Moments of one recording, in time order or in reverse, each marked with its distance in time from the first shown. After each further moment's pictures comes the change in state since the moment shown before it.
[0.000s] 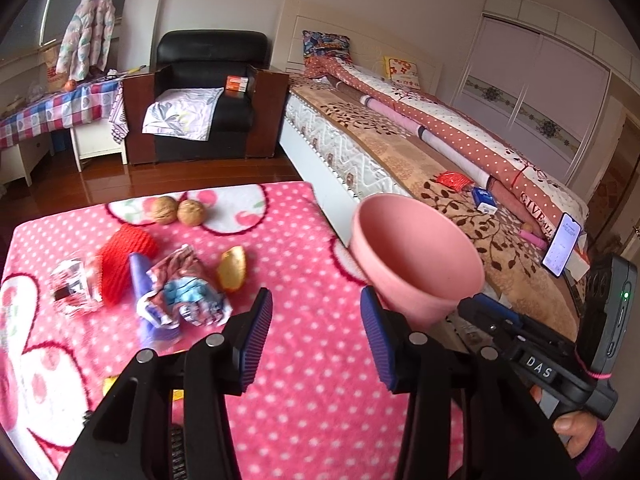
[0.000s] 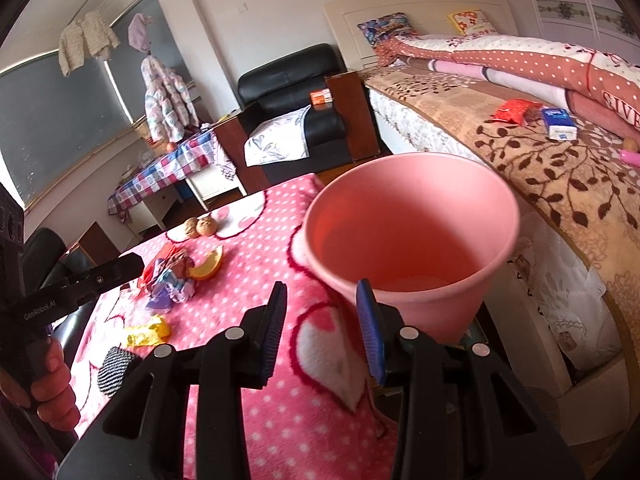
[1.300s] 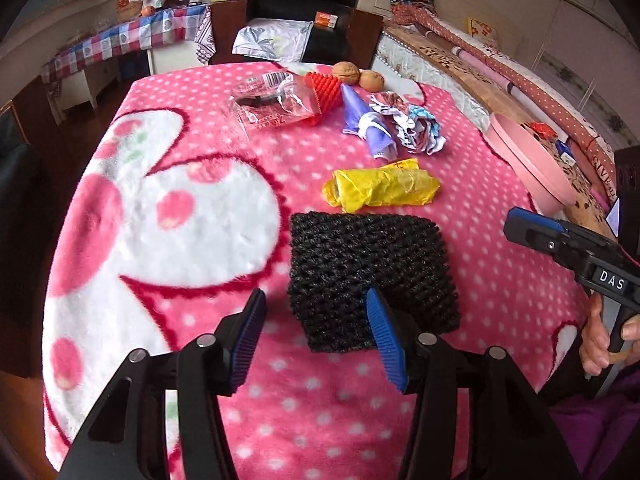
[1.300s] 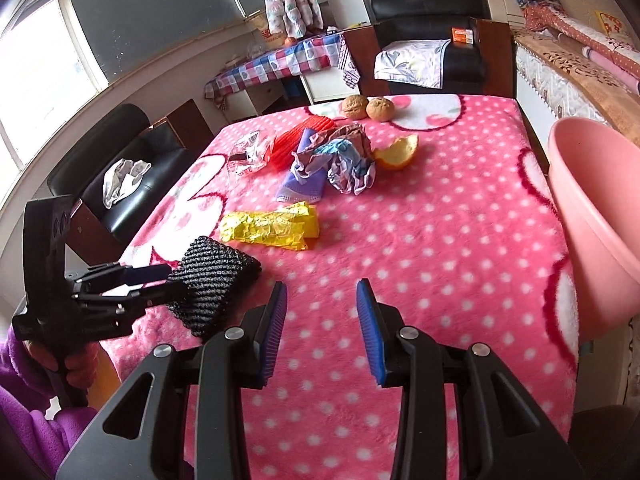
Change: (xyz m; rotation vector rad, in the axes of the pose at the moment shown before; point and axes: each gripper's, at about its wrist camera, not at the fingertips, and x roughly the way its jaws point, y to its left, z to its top) left arm -0.061 0.146 -0.132 -0.135 0.209 0.200; right arm 0.060 0.135 -0.053 -0.300 0.303 0.300
